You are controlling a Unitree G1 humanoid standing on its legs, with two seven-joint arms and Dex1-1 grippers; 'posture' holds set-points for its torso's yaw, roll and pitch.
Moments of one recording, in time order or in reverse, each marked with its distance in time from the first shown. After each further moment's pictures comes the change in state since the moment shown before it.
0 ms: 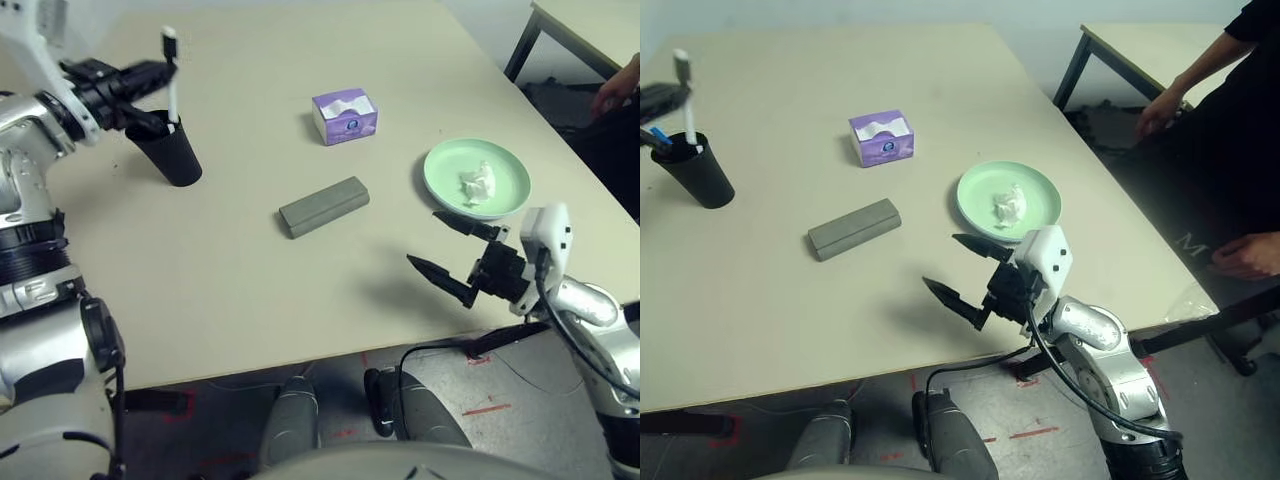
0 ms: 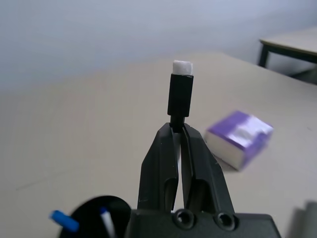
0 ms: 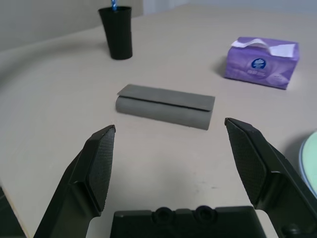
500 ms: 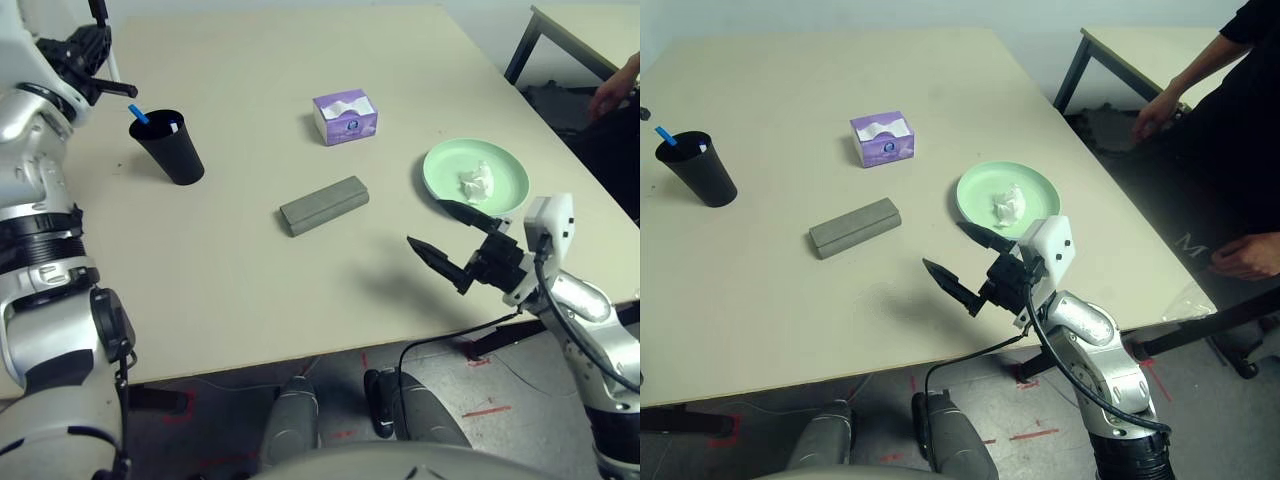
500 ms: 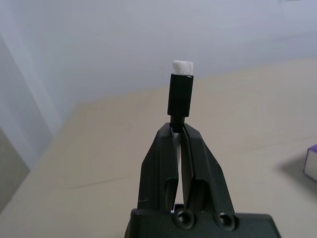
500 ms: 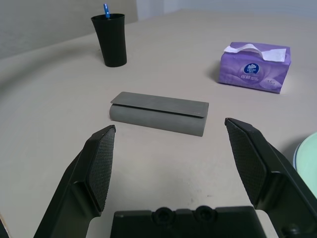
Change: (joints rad) left arm -0.055 -0.043 -0.088 0.405 0.127 -0.475 0.257; right arm -0.012 0.010 0.000 0.001 -0.001 0.005 -0.019
